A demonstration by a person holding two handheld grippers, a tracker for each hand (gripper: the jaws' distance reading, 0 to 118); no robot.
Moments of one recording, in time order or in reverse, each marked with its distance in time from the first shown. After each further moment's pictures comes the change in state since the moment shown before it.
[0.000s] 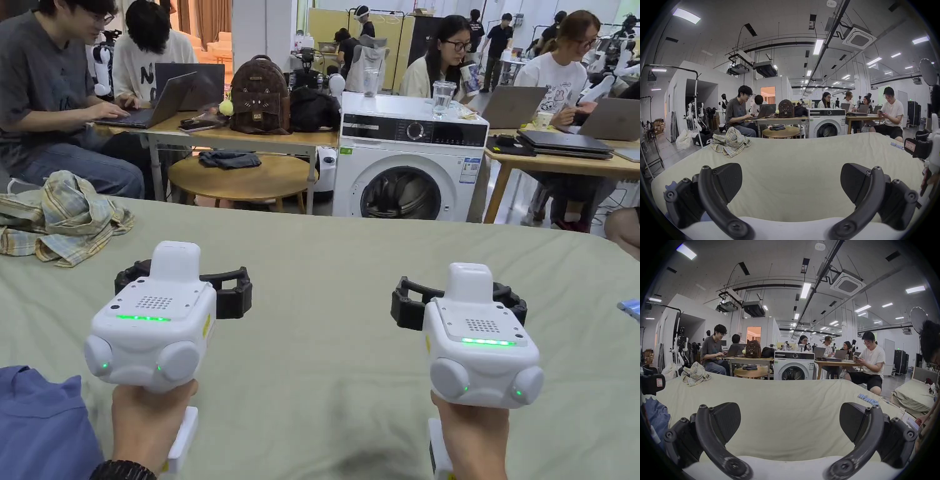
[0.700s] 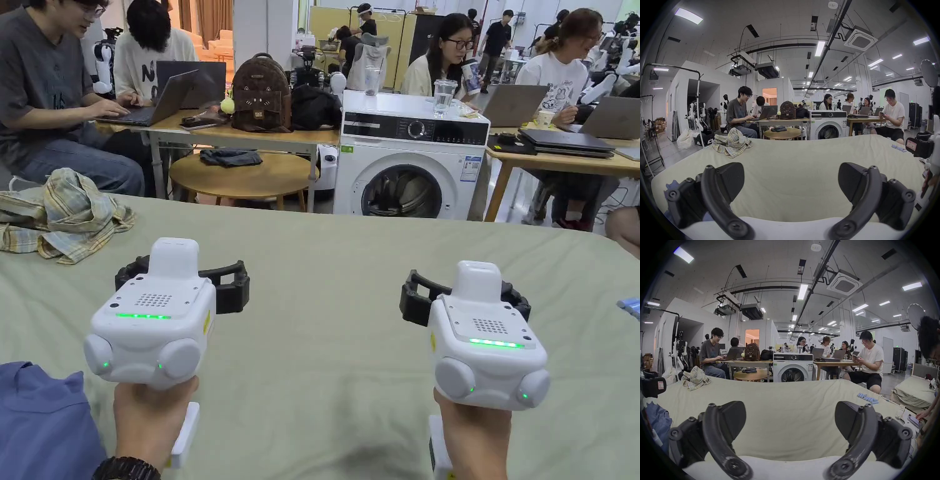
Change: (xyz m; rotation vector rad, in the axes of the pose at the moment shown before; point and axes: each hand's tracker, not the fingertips) left arm 0.004 0.004 0.013 0.019 0.017 0.011; right arm 0.004 0.002 0.010 0.023 -0.009 -0.036
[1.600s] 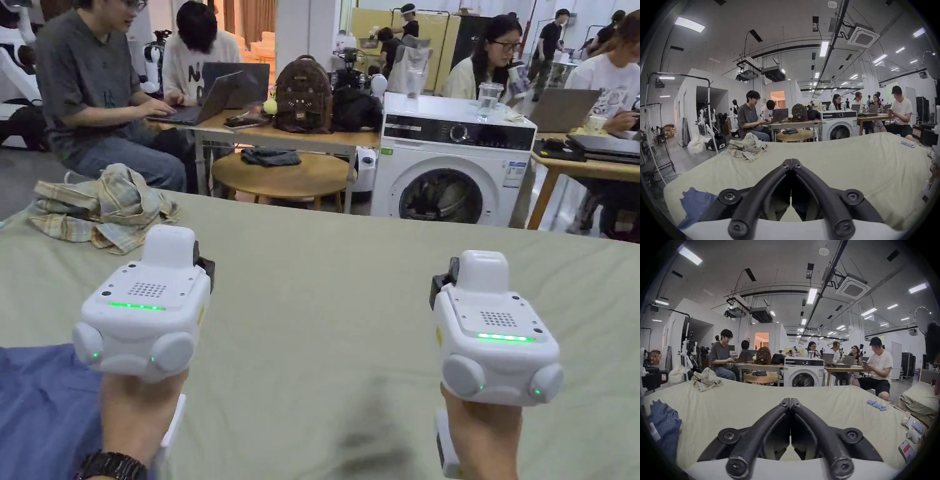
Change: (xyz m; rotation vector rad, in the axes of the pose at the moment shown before) left arm -0.055 0.015 0.038 0.018 0.115 -0.064; right arm -0.049 0.016 0.015 0.037 0.117 0.032
